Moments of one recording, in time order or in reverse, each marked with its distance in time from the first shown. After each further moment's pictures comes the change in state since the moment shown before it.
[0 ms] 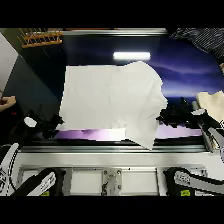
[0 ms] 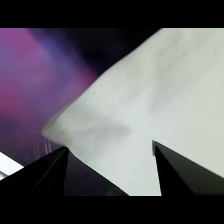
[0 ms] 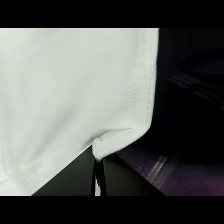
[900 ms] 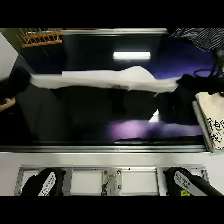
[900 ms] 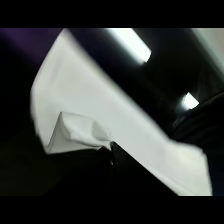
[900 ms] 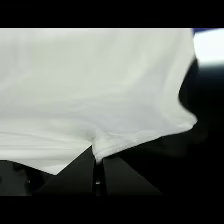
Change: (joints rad) left arm 0.001 0.298 0.587 -0.006 -0.024 0.153; right arm 0.001 0.258 0.592 -0.129 0.251 0.027
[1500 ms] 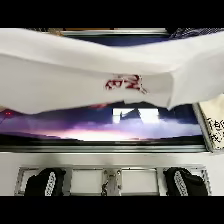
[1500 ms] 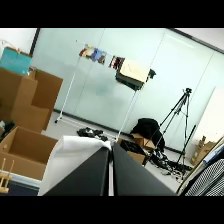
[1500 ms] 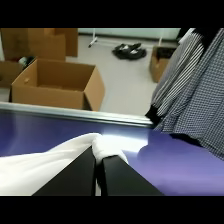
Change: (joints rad) left arm 0.001 0.364 0.428 0.038 0.008 0.079; right arm -0.002 0.499 0.348 -0.198 -0.039 0.054
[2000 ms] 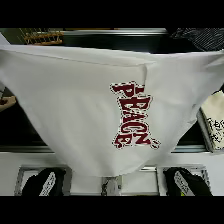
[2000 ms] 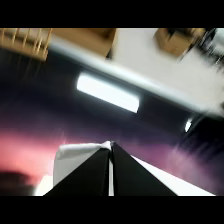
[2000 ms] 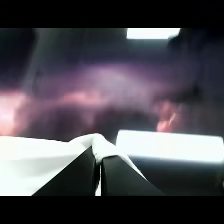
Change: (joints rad) left arm 0.000 -0.365 -0.172 0.013 -0.174 0.001; right arm 0.037 -0.308 0.003 -0.042 0.260 0.087
